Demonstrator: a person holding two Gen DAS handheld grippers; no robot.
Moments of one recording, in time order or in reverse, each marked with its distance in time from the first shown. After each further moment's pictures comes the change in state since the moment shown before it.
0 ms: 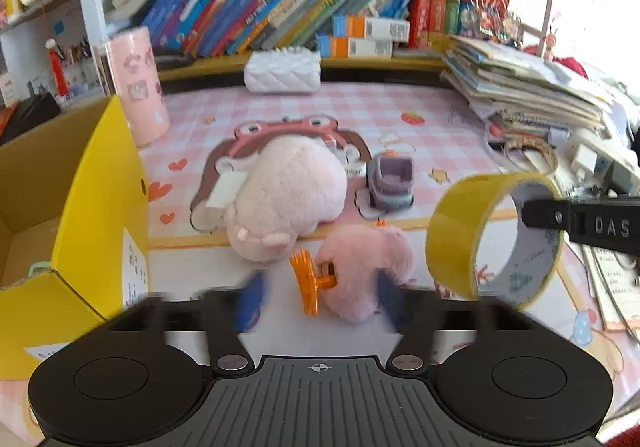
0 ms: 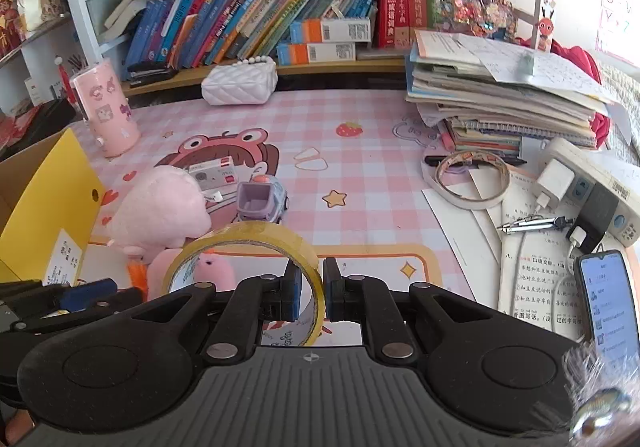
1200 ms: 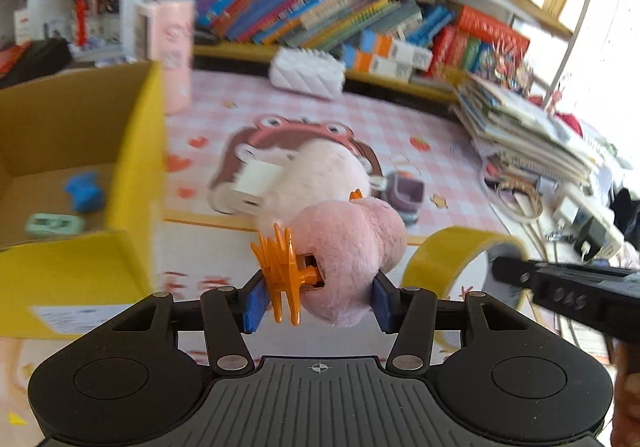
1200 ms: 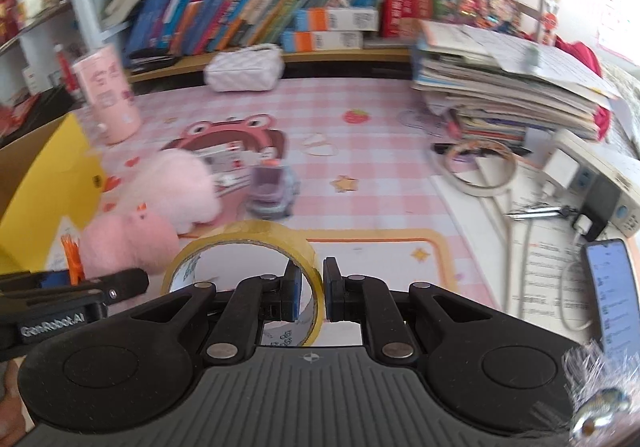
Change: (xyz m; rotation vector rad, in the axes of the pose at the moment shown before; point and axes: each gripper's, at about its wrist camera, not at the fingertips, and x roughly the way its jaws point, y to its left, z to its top) left arm -0.029 0.053 -0.006 -0.193 -0.003 -0.100; right arm 0.000 0.029 -0.011 -0.022 0.033 0.004
